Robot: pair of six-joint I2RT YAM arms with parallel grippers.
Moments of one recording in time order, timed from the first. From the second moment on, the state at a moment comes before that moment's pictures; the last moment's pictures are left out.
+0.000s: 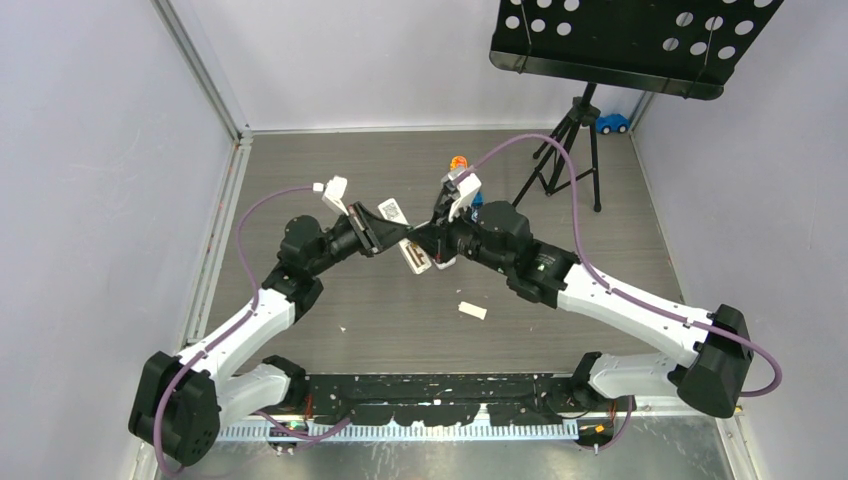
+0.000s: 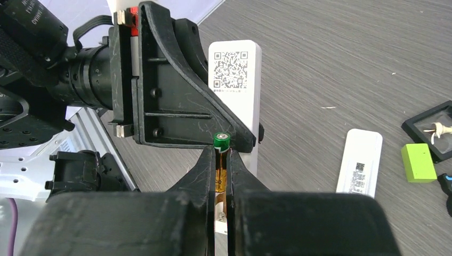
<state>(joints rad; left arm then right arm) -0.44 1.05 0.56 0.46 0.48 -0.97 0.91 1.22 1.01 0.01 0.00 0.34</state>
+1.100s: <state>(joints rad) -0.44 1.05 0.56 0.57 0.55 -1.18 1.00 1.15 0.96 0.01 0.06 0.30</state>
